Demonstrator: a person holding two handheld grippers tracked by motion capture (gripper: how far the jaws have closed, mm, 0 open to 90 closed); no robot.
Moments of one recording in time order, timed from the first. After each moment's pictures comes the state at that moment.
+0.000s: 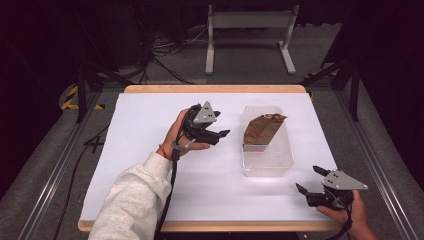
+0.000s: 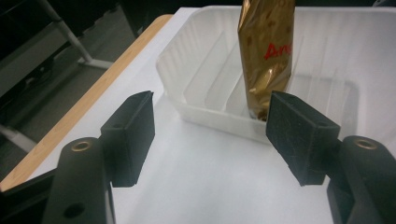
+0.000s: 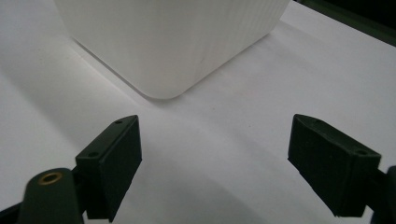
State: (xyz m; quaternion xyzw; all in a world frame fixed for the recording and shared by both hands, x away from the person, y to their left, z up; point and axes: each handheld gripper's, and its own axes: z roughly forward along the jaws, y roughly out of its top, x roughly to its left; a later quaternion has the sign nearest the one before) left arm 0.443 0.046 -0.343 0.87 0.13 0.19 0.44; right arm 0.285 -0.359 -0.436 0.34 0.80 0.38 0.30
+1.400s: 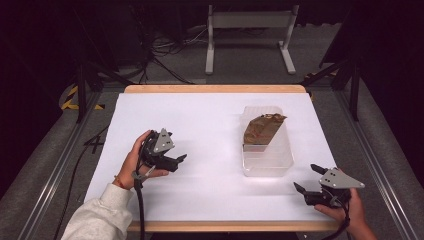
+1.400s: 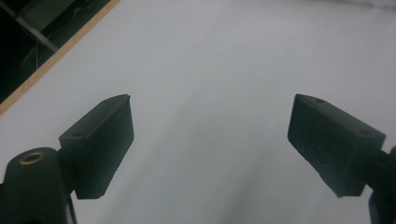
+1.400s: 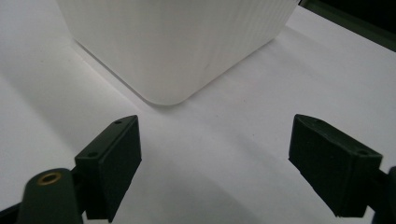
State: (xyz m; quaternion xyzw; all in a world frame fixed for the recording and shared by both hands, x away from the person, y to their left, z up) left arm 0.392 0.153 -0.394 0.87 0.23 0.24 0.36; right arm 0.291 -0.354 -0.436 0.33 0.81 0.38 0.30
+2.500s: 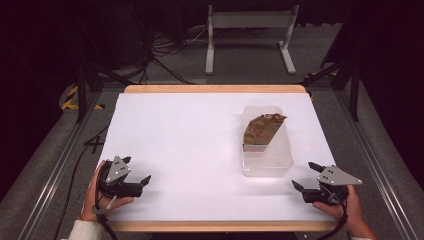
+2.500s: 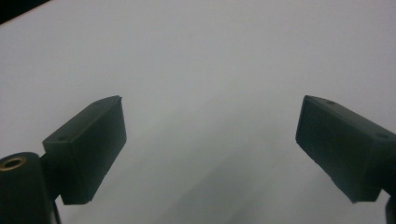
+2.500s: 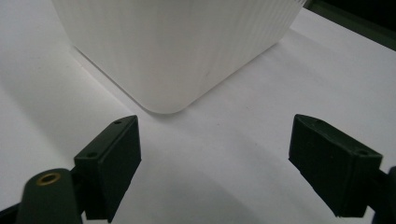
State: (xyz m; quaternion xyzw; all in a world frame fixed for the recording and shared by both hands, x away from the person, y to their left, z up) left arm 0.323 0.252 -0.436 0.82 0.34 0.25 0.38; right arm 0.298 -0.352 -0.436 0.33 0.81 0.39 0.30
